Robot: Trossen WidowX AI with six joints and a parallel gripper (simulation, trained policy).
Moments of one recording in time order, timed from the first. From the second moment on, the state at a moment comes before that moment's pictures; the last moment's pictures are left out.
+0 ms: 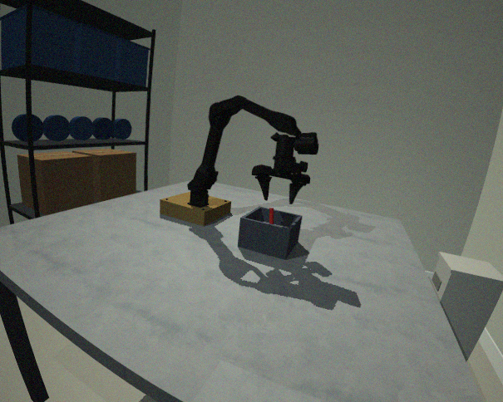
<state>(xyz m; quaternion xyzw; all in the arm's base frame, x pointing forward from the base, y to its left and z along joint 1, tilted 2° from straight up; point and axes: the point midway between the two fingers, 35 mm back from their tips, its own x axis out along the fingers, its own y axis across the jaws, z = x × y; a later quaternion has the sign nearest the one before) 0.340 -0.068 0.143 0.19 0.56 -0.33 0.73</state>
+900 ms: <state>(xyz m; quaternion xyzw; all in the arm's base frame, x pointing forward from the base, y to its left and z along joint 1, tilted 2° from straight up) 0.334 -0.060 0.143 0.18 0.57 -0.32 0.73</state>
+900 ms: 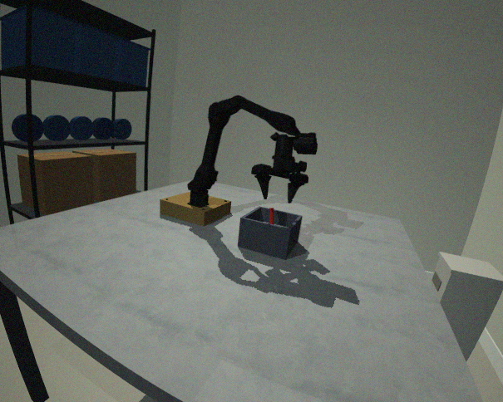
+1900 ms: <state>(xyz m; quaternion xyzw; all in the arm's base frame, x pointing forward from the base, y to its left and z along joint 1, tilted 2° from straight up) 0.327 -0.053 0.145 0.16 0.58 -0.31 0.74</state>
